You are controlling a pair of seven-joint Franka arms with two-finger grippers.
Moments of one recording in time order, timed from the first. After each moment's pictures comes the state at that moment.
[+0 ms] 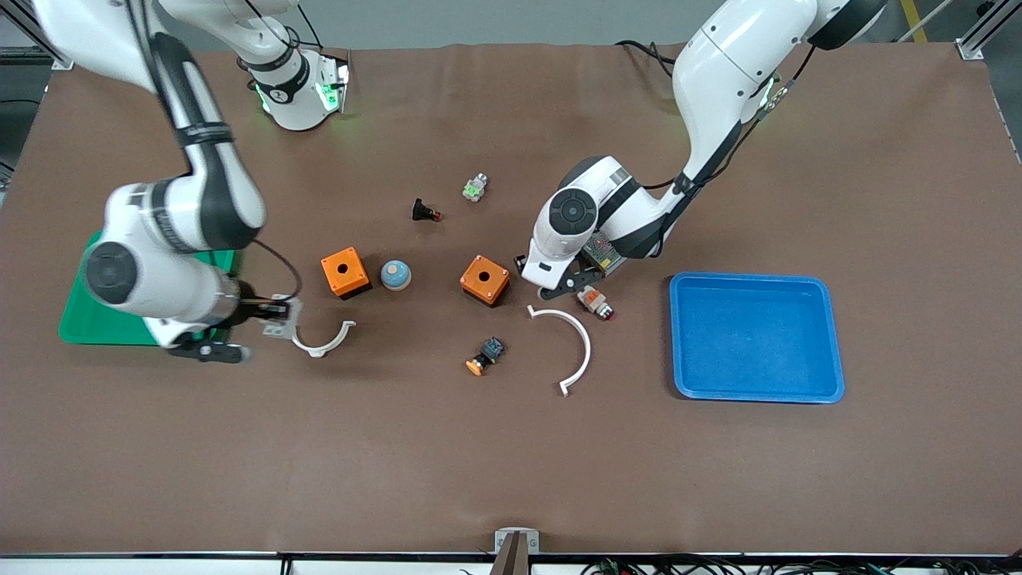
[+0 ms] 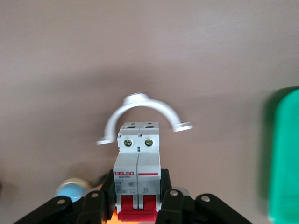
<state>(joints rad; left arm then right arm) -0.36 0.68 -0.44 -1.78 0.12 2.34 -1.20 0.21 0.37 -0.02 -1.80 0.09 2.02 0.27</state>
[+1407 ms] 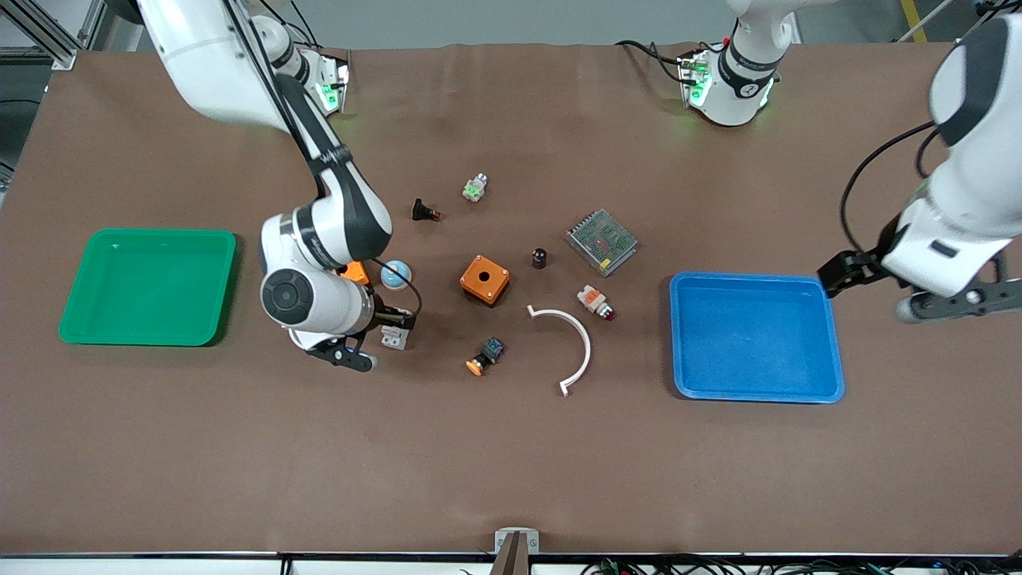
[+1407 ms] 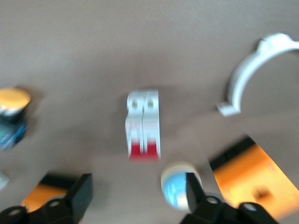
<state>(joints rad) 0.24 0.18 -0.41 -1.47 0.17 1.67 -0.26 0.42 0.50 -0.04 -1.62 0.24 1.93 0.57</state>
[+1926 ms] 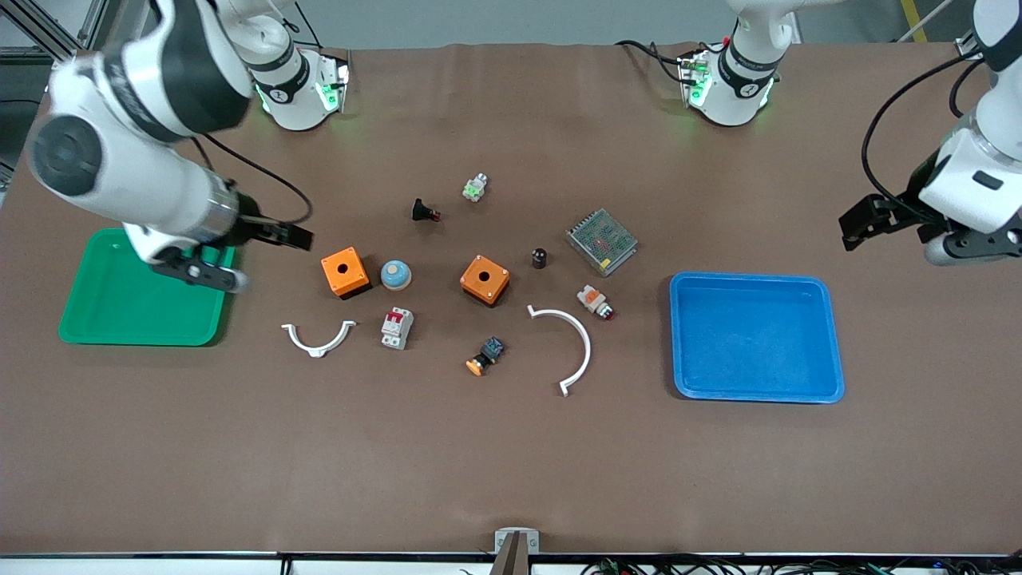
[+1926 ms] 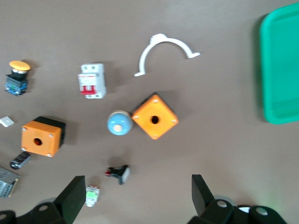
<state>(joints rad) 0.09 0.05 -0.24 -1.54 0.09 1.62 -0.22 0.27 0.06 -0.06 -1.78 0.13 1.65 0.45</state>
